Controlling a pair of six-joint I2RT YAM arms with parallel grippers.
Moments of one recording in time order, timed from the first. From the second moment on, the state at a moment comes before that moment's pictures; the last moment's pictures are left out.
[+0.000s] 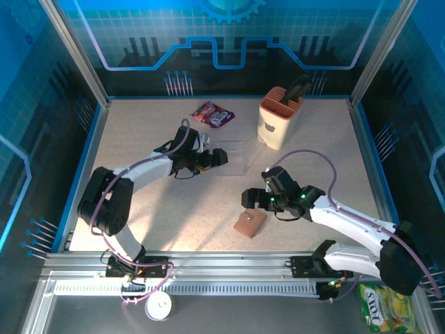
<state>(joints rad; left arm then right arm) -0.40 1.66 1.01 -0.21 0.49 -0.69 0.72 1.13 0.66 -0.48 -0.14 0.76</state>
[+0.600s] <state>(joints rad) -0.42 1.27 0.73 -0.25 0.40 -0.73 0.96 1.07 0.51 -0.53 -0.24 0.80</state>
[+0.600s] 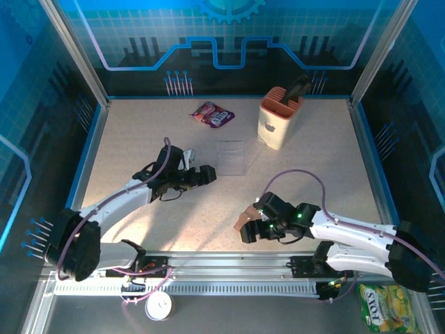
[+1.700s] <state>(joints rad) -0.42 1.13 0.61 -0.34 0.33 -0.77 0.96 1.57 0.89 -0.41 -0.23 0.62</state>
